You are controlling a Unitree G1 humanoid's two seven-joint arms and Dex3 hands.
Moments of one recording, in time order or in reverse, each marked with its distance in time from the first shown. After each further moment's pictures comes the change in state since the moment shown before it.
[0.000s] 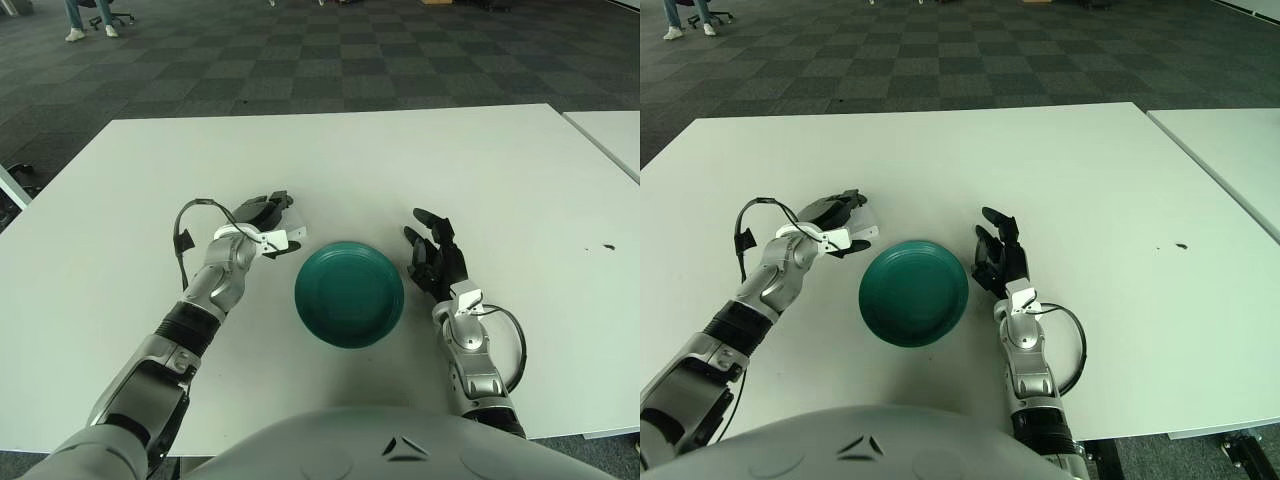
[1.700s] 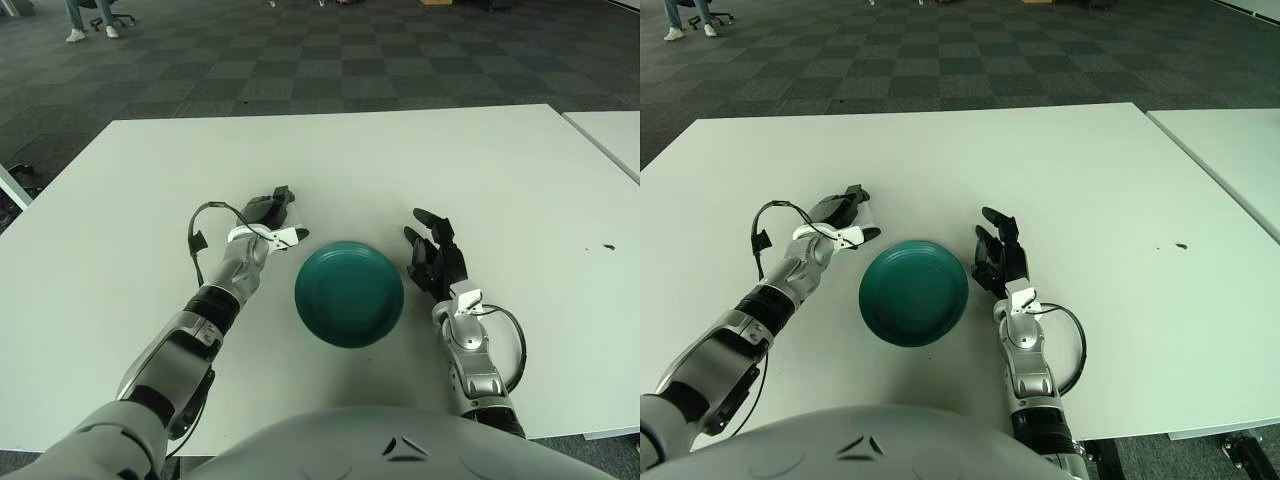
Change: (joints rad) left arm -0.127 -0.086 -0.049 0.337 -0.058 -0.052 0.294; right arm -0.002 -0.001 -0.001 0.003 -0.002 0.000 -0.003
